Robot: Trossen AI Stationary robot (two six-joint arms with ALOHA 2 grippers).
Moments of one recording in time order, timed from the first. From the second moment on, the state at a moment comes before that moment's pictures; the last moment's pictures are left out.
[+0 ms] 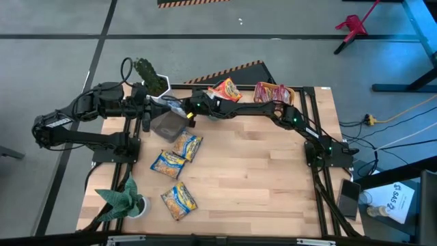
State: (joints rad) left arm 0.21 0.72 1.08 -0.64 -0.02 -0.43; right arm -0.25 2.43 1.98 -0.02 0.13 -0.32
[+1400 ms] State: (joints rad) left arm 0.21 0.72 1.08 -0.73 -0.01 -0.41; right arm 0.09 2.41 1.89 -0.36 -0.03 -1.11
